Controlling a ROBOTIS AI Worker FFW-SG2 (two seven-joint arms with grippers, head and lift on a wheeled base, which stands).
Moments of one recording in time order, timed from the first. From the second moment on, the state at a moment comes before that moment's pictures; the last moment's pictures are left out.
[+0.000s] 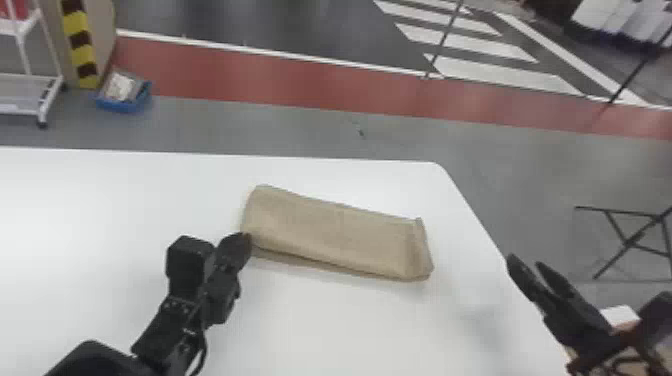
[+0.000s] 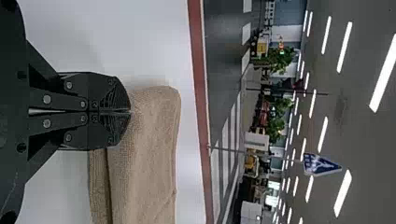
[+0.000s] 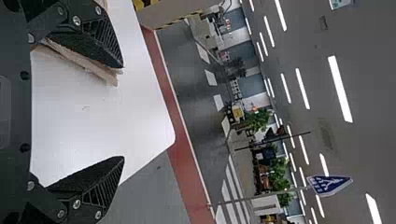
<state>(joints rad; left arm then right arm) -0.06 0.11 -0.61 -1.43 0.23 0.07 0.13 0.34 -0.12 -0.82 -1.78 -0.49 0.32 0.65</state>
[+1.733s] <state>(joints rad) 0.32 0.34 -0.39 -1.93 0.28 0.22 0.11 0.27 -0.10 -0.73 -1.78 -0.44 0.38 0.64</state>
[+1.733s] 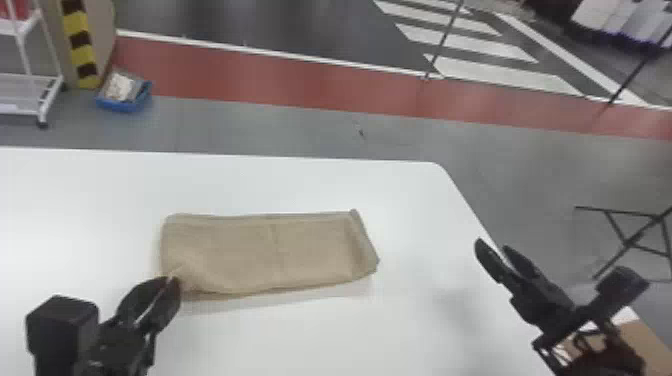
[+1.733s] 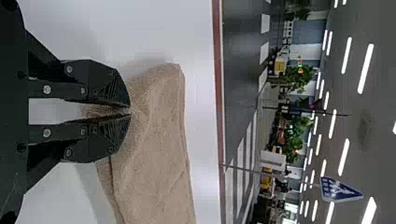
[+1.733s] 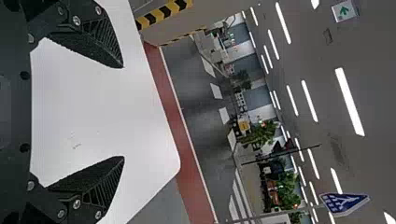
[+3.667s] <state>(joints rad) -0.10 0.18 -0.58 -1.49 0.19 0.29 -0.03 0.06 -0.03 -0.38 -2.03 -0.04 1.09 0.40</state>
